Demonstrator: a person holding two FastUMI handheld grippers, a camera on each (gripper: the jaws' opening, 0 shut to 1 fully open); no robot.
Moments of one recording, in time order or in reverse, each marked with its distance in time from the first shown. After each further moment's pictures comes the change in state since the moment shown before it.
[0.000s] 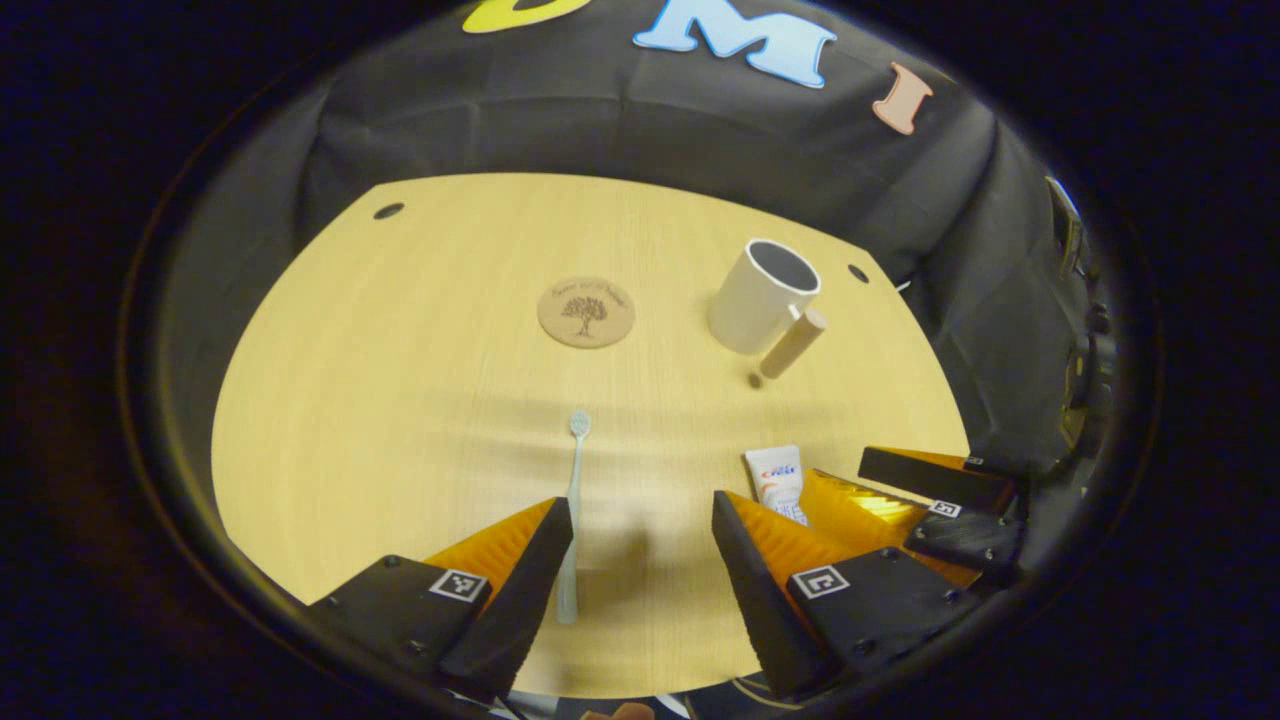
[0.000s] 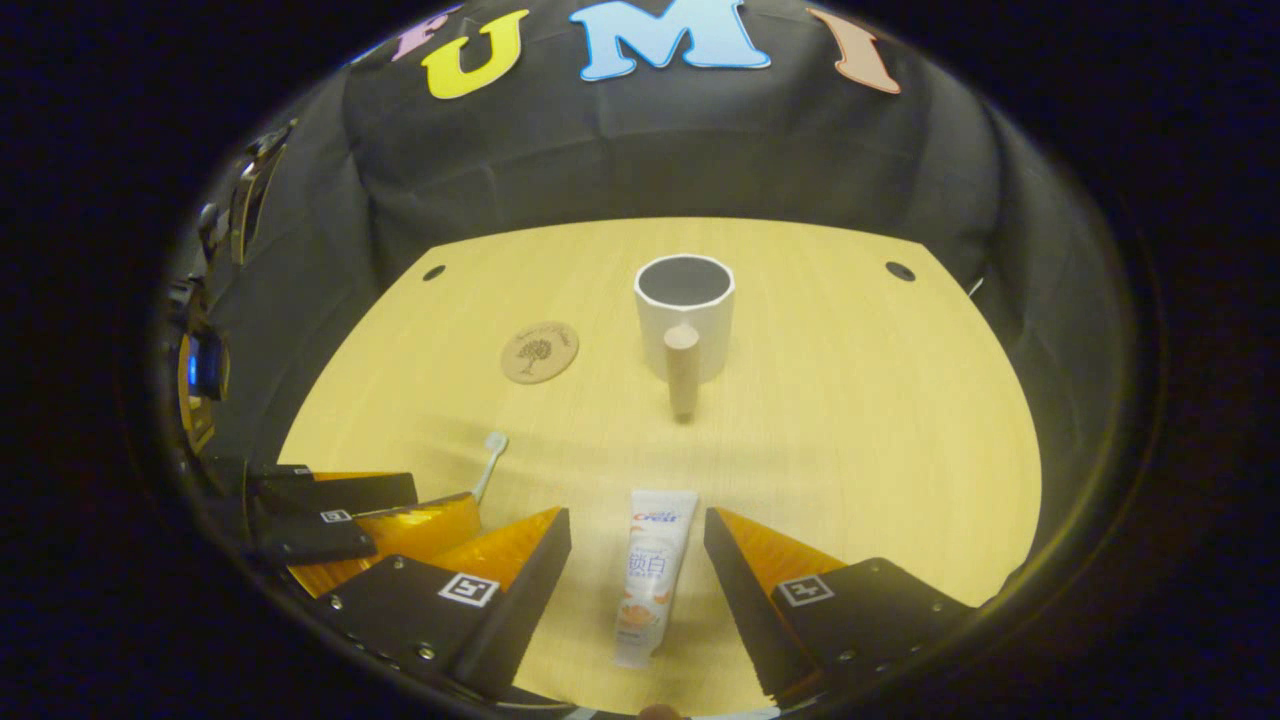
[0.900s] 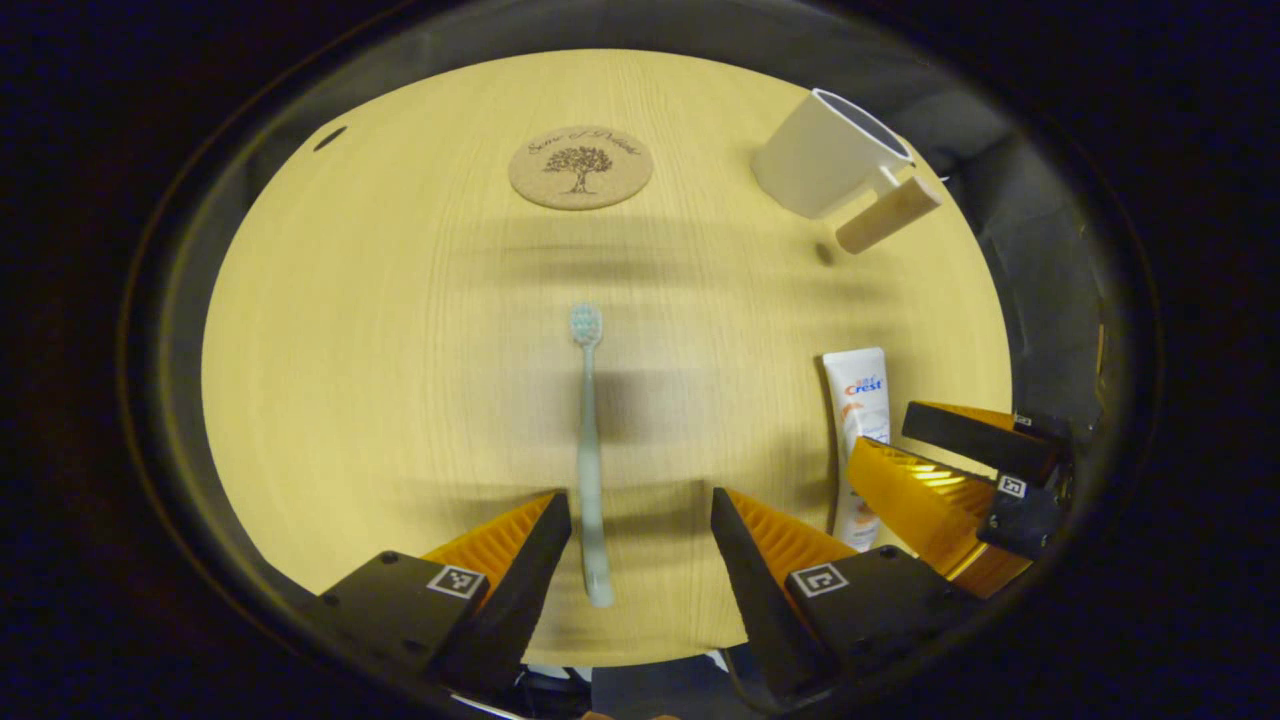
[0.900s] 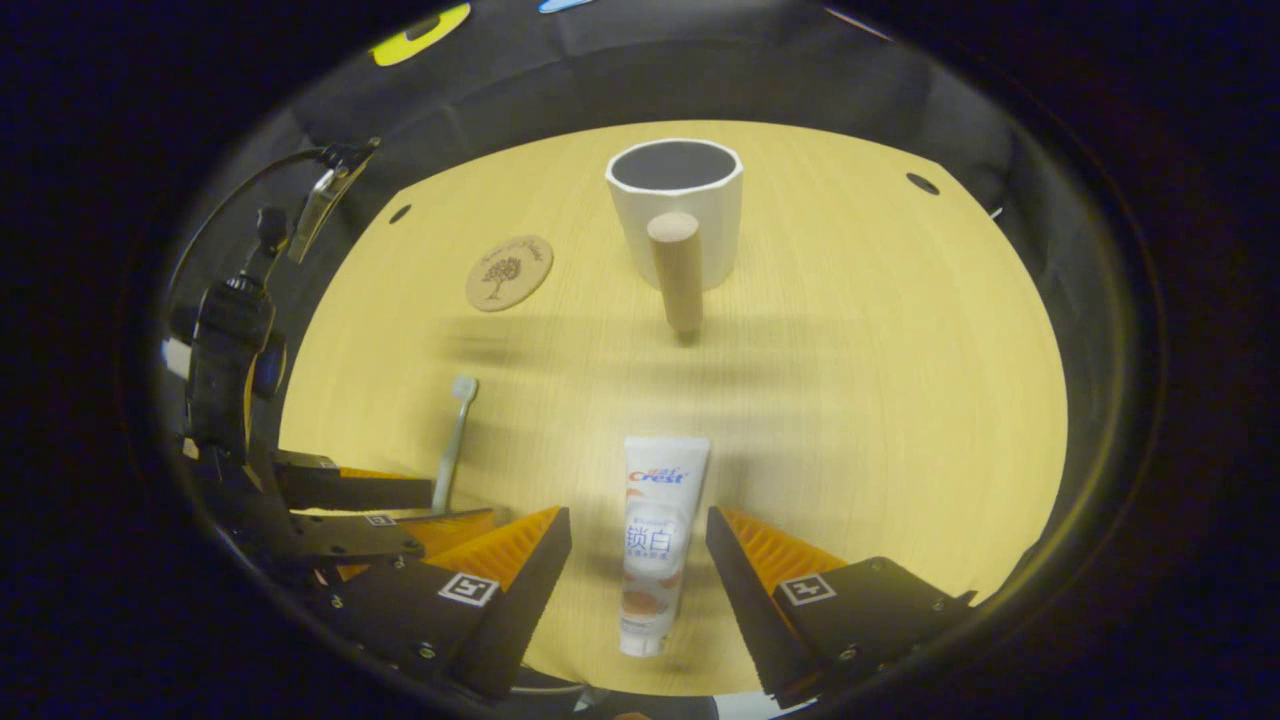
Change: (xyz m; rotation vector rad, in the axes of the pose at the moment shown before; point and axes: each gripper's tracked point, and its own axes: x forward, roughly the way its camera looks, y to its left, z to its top) left arm 0.054 0.044 -0.045 0.055 0.429 0.077; right arm 0.033 -0.003 -0.037 0.080 0.289 0.014
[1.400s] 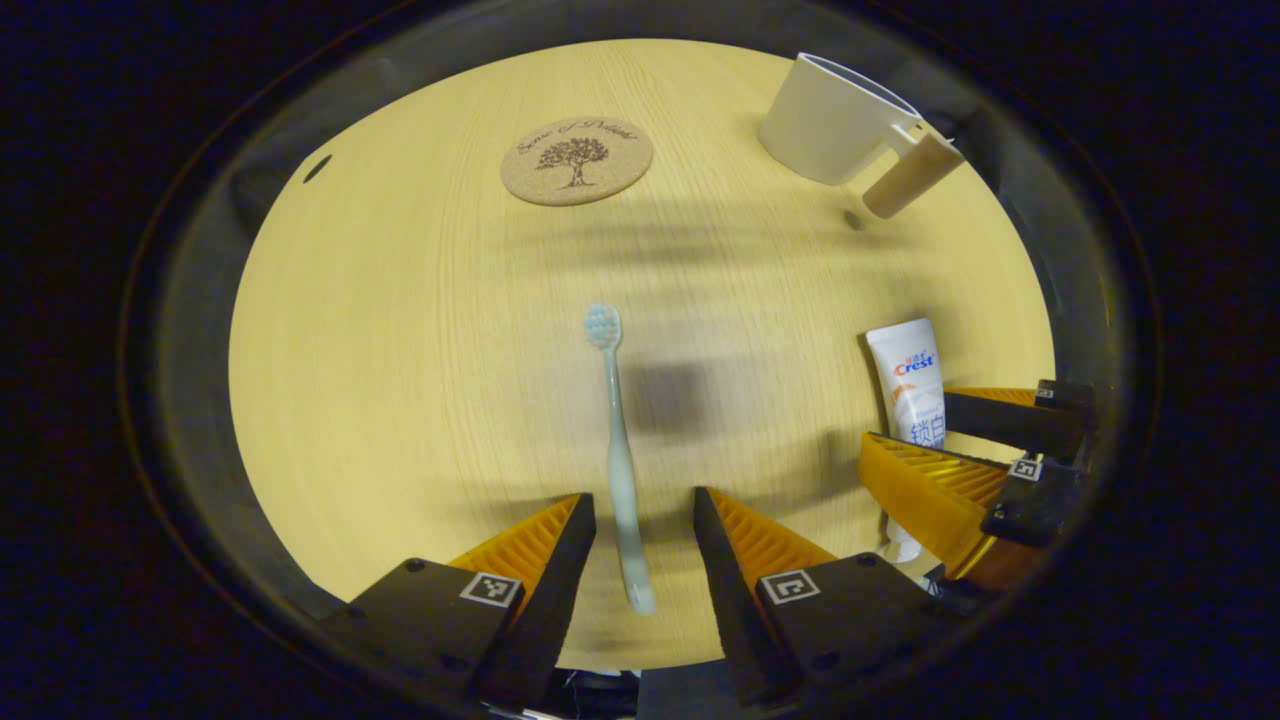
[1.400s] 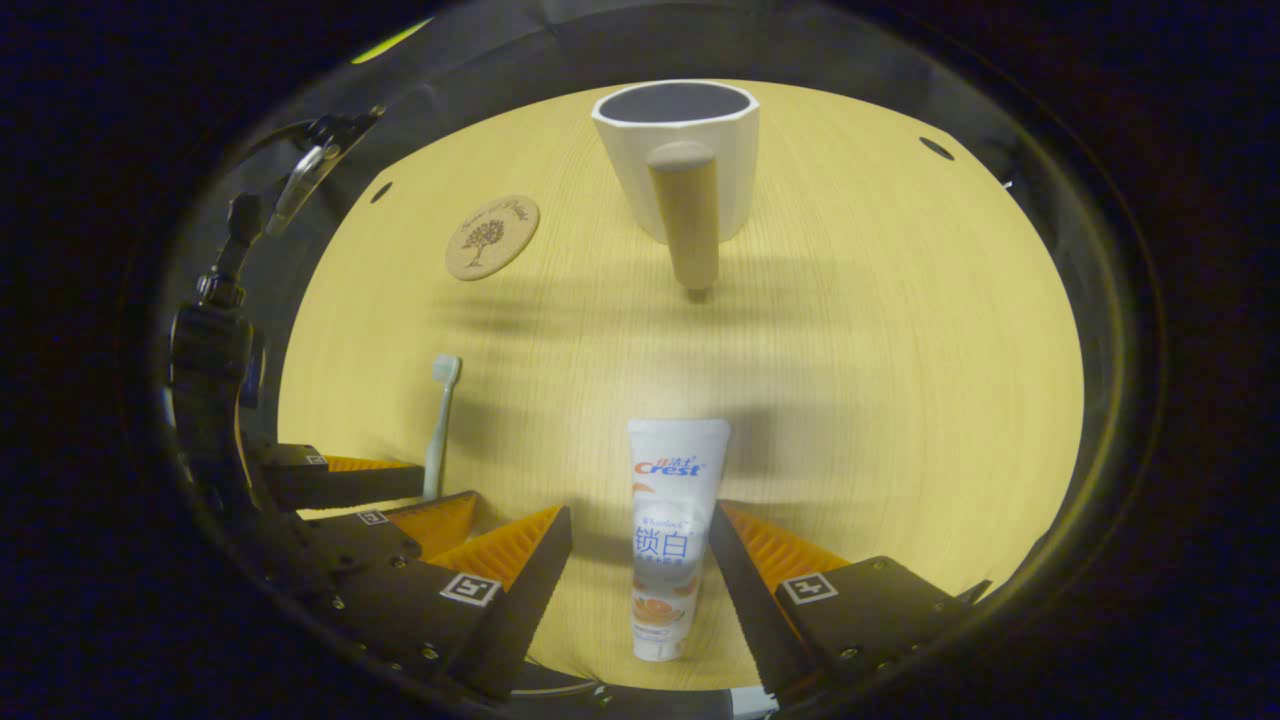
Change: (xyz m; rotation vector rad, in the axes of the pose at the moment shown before) left arm 0.008 0.012 0.003 0.092 0.014 0.125; right arm 0.023 0.004 -0.011 0.034 0.109 0.008
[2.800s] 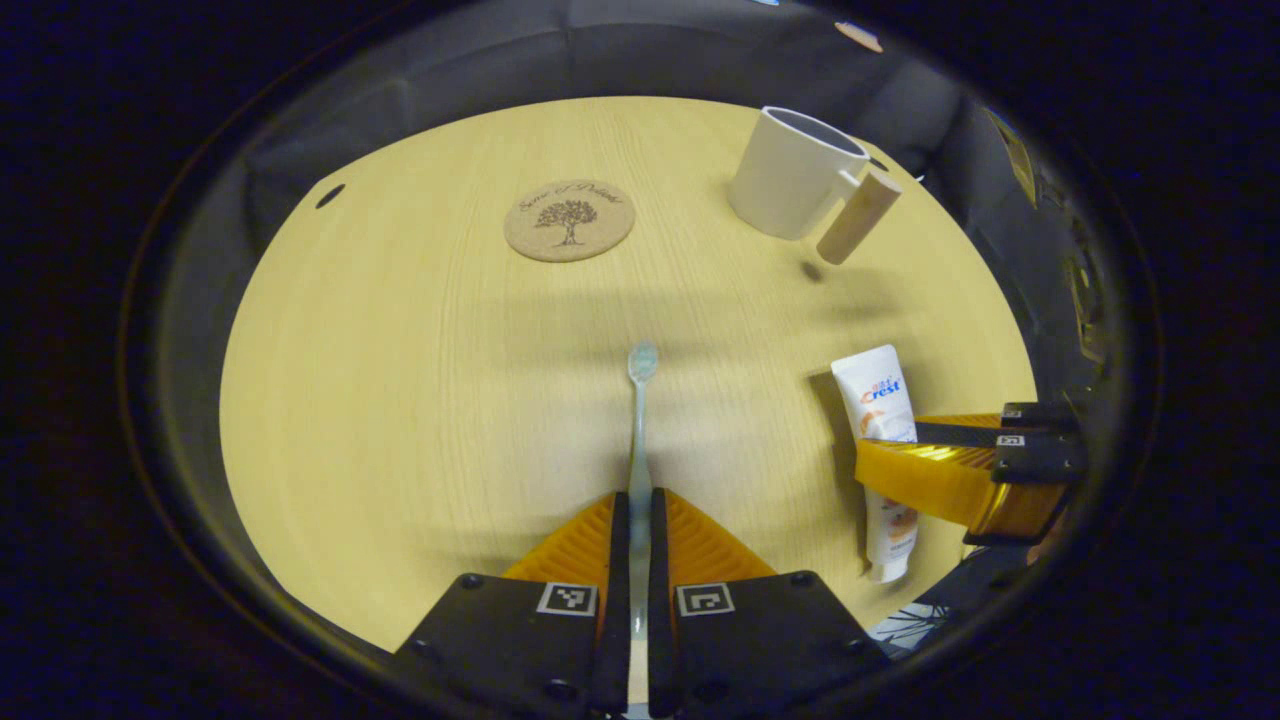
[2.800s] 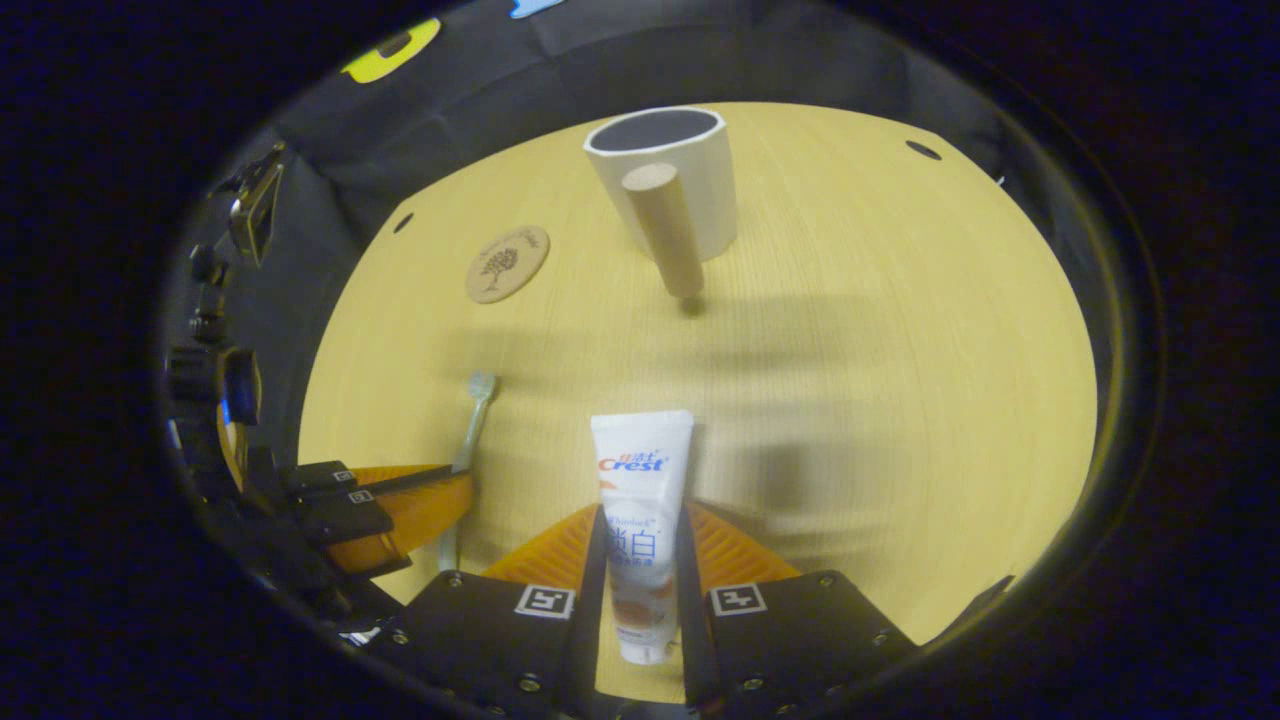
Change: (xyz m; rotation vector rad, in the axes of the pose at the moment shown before) left arm 0.001 -0.006 0.017 0.004 -0.289 -0.080; right arm -0.010 -0.002 0.002 0.001 -0.194 0.084
